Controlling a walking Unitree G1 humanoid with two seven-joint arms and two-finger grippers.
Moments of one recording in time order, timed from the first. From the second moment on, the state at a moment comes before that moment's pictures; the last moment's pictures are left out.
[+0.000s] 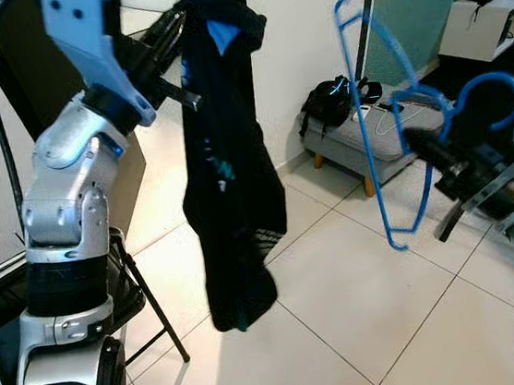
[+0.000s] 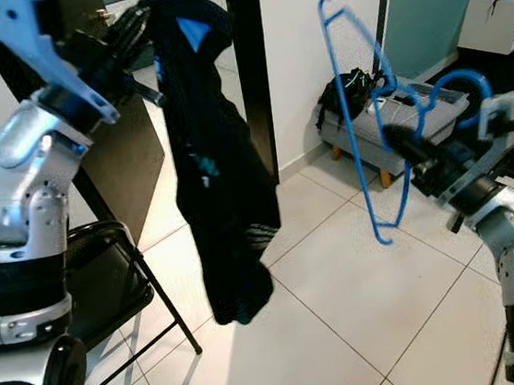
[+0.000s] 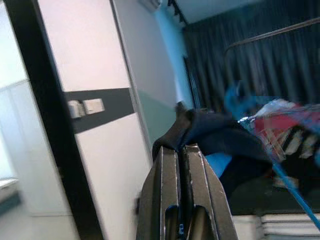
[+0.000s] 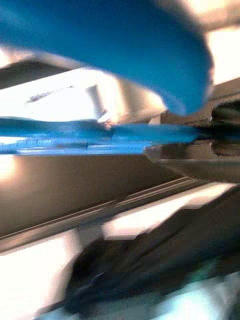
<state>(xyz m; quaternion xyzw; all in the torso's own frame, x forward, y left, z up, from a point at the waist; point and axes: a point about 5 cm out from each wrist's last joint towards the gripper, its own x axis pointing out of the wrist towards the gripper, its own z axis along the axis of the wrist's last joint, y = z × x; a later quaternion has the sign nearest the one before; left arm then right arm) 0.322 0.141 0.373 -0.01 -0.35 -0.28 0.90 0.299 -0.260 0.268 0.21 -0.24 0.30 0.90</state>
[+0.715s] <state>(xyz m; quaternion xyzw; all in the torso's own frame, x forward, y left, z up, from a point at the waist) 0.312 0.100 0.350 -0.19 -0.26 -0.39 0.87 0.301 -0.202 0.311 0.42 -0.43 0.38 0.70</state>
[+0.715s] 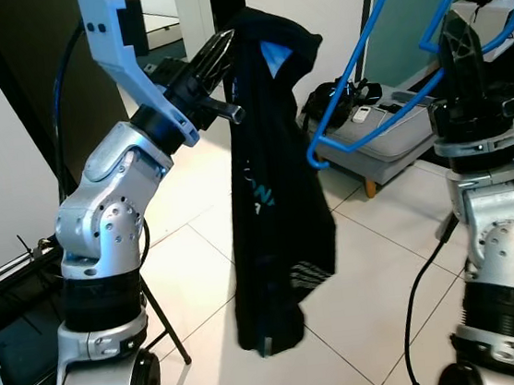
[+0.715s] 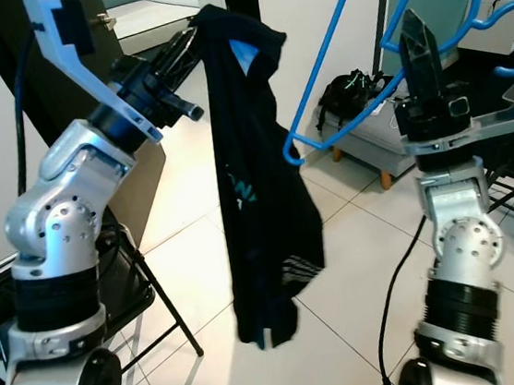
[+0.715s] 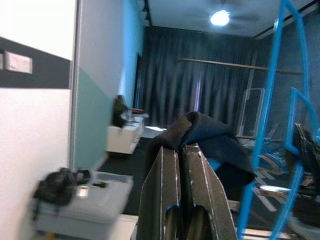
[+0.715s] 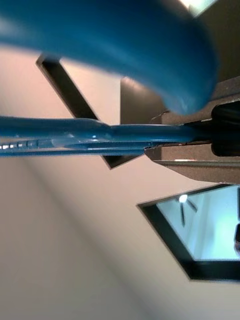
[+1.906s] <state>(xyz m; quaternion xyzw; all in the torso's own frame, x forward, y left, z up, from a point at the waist) 0.285 0.086 0.356 -0.26 -0.15 -0.48 0.83 0.307 -0.211 0.340 0.38 -0.51 0.37 0.68</state>
